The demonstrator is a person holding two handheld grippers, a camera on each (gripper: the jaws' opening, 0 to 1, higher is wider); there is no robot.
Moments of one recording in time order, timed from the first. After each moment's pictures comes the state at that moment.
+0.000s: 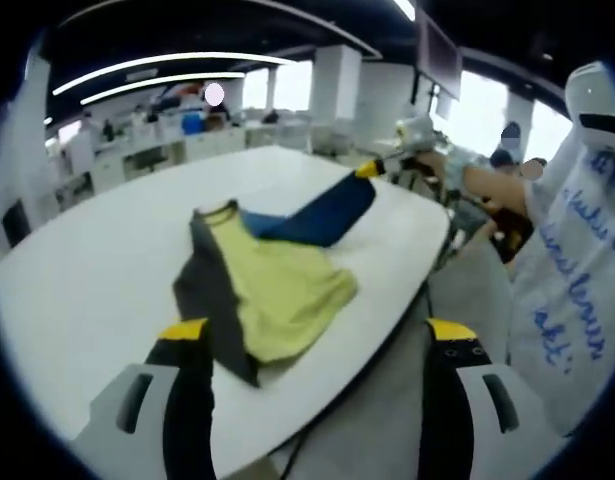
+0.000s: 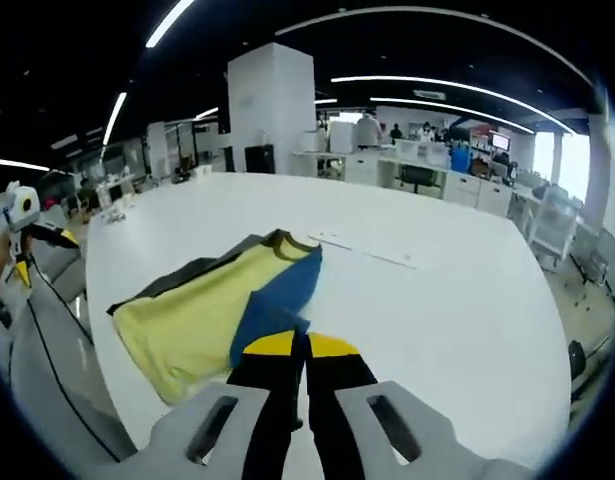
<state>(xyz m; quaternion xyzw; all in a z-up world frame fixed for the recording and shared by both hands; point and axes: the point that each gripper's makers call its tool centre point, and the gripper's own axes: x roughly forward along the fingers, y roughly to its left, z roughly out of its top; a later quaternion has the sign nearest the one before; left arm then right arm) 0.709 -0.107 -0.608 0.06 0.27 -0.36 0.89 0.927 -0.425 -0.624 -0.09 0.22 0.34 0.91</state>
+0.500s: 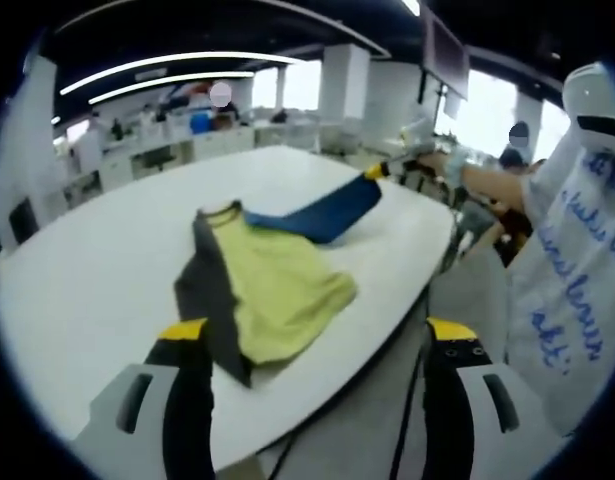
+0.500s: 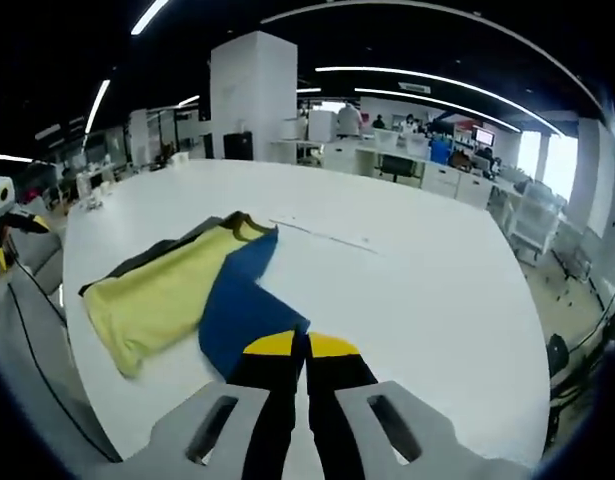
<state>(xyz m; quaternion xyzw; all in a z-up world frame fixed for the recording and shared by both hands) 0.705 -0.120 -0.602 0.06 0.27 -0.34 0.90 0.953 -0.490 -0.645 -0.10 0.24 0.30 0.92</state>
